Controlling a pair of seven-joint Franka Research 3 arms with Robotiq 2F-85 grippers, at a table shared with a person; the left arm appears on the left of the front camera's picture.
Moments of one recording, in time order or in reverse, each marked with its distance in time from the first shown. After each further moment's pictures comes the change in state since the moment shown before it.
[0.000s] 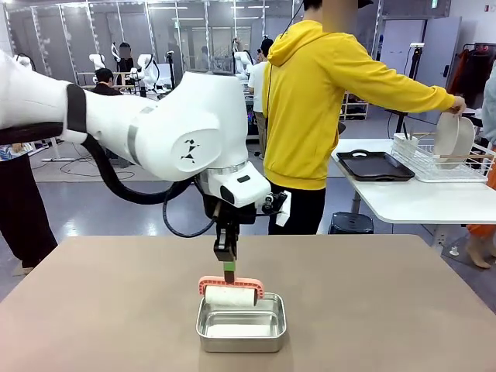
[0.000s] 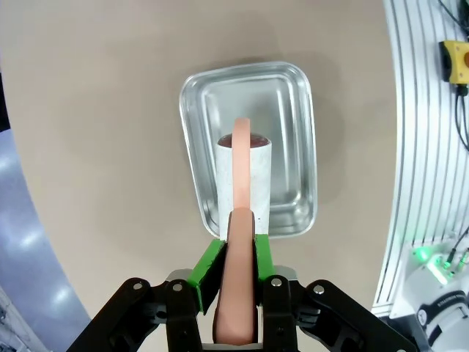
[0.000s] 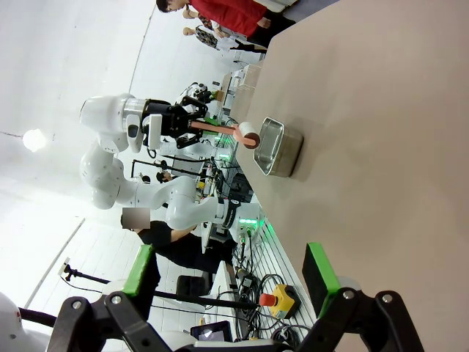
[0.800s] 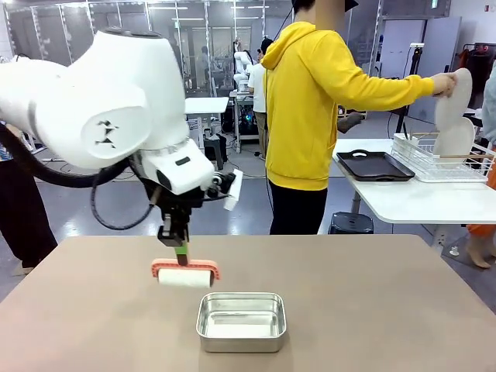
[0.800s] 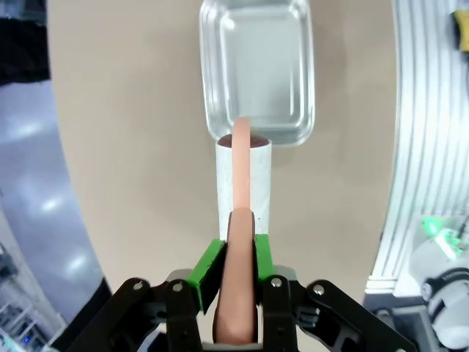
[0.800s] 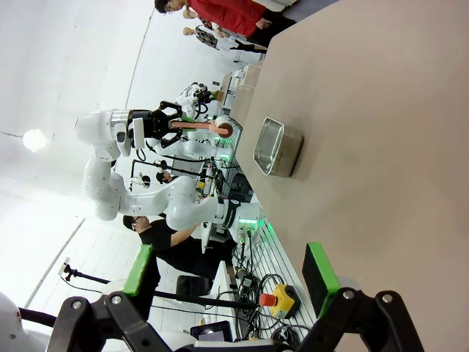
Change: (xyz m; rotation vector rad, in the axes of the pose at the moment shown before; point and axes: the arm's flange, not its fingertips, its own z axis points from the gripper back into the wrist) left arm -0.072 -0.052 0.059 0.137 0.039 0.047; right arm 0.000 0.000 0.000 0.000 0.000 0.000
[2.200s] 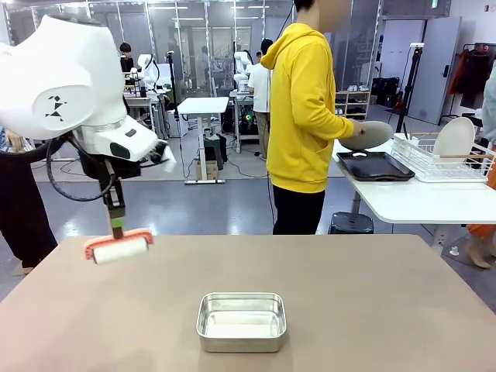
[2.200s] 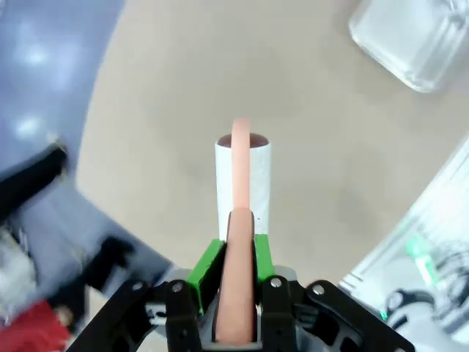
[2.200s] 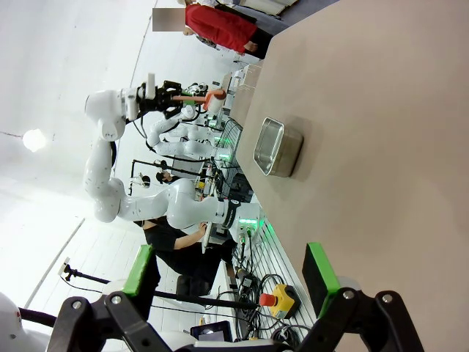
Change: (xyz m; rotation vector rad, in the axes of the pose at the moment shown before) left arm -0.119 0.043 0.014 0.046 0.142 0.486; right arm 0.000 0.000 0.000 0.000 0.000 0.000
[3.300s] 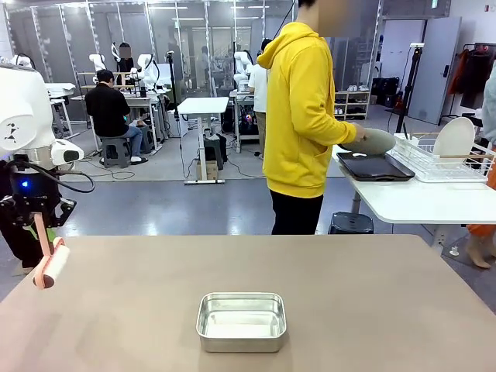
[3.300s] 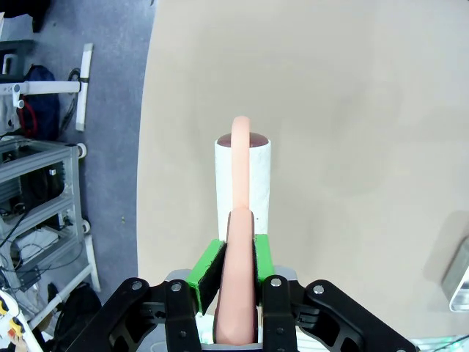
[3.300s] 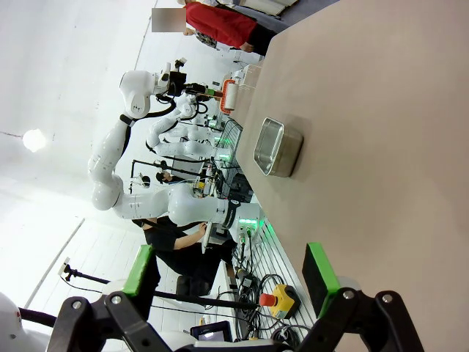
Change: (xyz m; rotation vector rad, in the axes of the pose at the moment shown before) left arm -0.137 0.117 -0.103 -0.030 0.192 1.272; right arm 0.000 0.000 0.000 0.000 -0.001 0.000
